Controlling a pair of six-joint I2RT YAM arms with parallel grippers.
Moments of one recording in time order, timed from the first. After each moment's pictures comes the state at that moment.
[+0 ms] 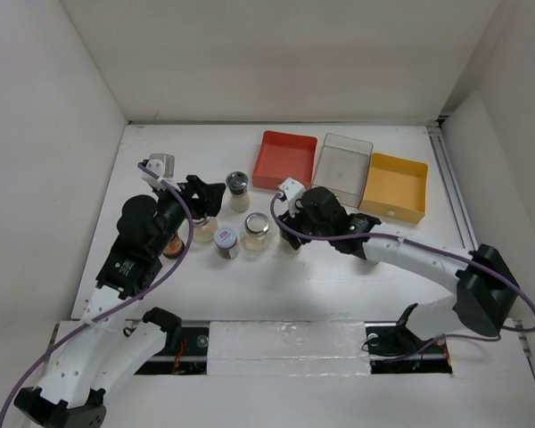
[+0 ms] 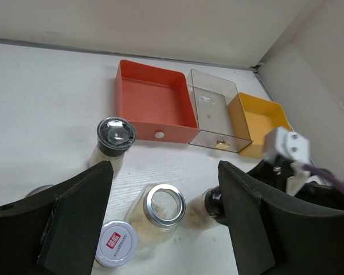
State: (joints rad) left arm -0.42 0.69 0.84 -0.22 -0.01 -0.41; right arm 0.85 1.44 0.97 -0.18 0.05 -0.03
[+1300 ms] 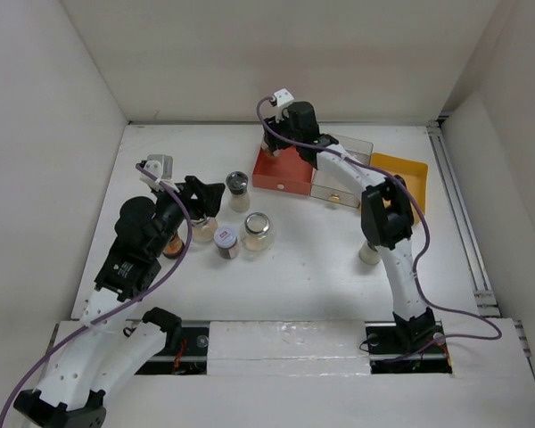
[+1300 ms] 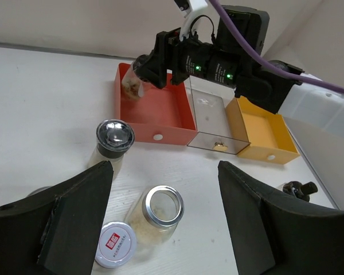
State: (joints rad) left arm -0.42 0.67 0.84 -0.22 -0.01 -0.41; right arm 0.50 2.32 2.05 -0.09 -0.06 -0.05
